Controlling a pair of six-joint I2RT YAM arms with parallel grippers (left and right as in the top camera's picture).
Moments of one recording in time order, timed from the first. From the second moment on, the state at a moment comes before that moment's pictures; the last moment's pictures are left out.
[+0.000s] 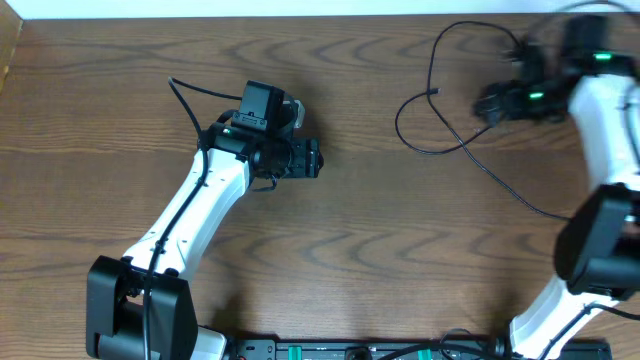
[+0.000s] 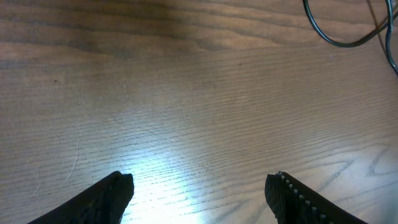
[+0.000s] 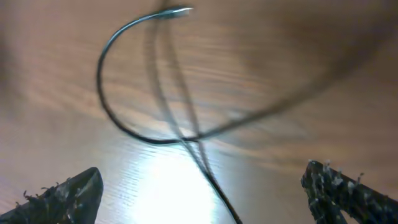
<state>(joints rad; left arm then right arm) -0.30 1.61 1.19 -0.74 0.31 -0.27 -0.11 1.95 1.65 -0.96 -0.30 -0.30</state>
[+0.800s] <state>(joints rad) -0.30 1.61 1.19 -0.74 0.31 -0.27 0.05 2.14 1.55 -0.82 0.04 -0.60</state>
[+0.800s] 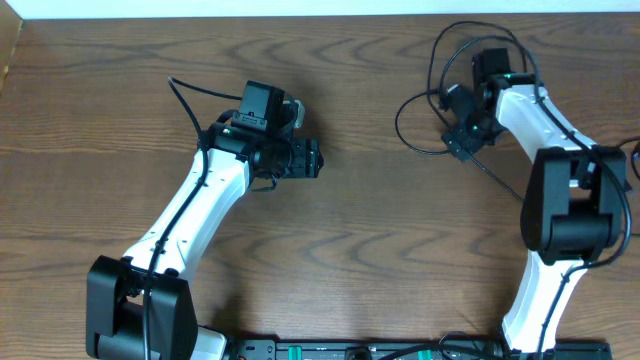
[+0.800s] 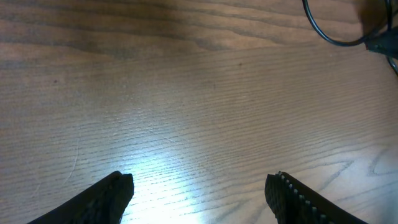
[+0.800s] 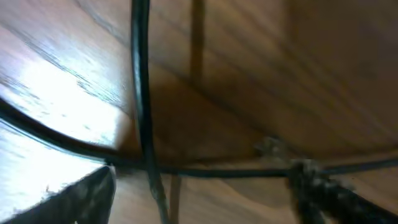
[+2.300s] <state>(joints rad) -0.30 1.61 1.19 -0.75 0.31 -0.25 -0.76 1.88 1.70 -0.77 0.28 -0.02</state>
